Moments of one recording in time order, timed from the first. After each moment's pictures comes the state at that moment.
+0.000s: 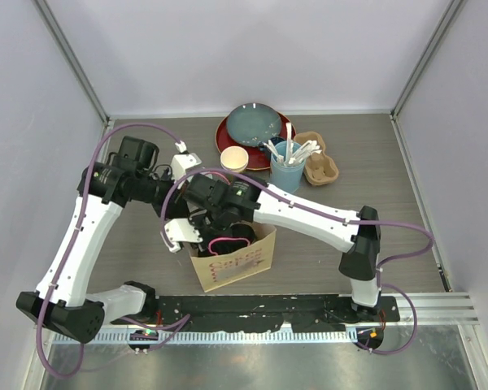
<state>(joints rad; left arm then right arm) -0.32 1.18 1.44 -1.31 0.58 0.45 1.19 1.89 1.94 -1.13 -0.30 -0.84</state>
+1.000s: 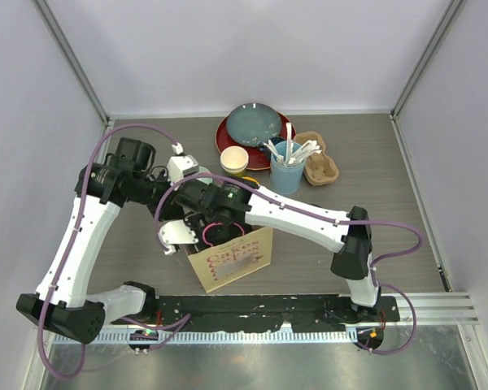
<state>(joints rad) -0.30 1.18 1.44 -1.35 0.54 0.47 1.22 1.98 2.04 -1.20 -0.17 -0.87</state>
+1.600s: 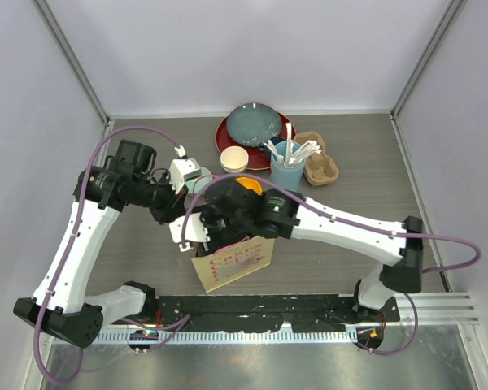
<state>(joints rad) -0.32 1.15 1.44 -1.35 0.58 0.50 1.24 1.66 1.67 -0.76 -0.17 -0.77</state>
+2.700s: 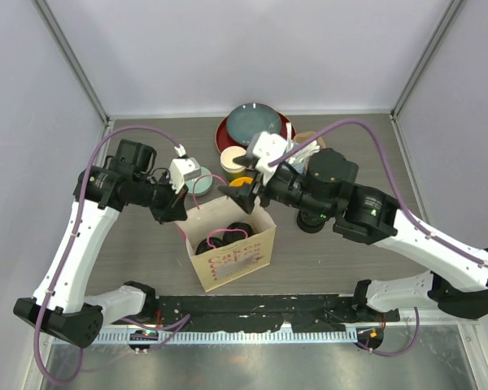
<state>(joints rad) -0.32 1.15 1.44 -1.34 0.57 0.50 1.15 1.22 1.53 -0.34 0.01 -0.23</state>
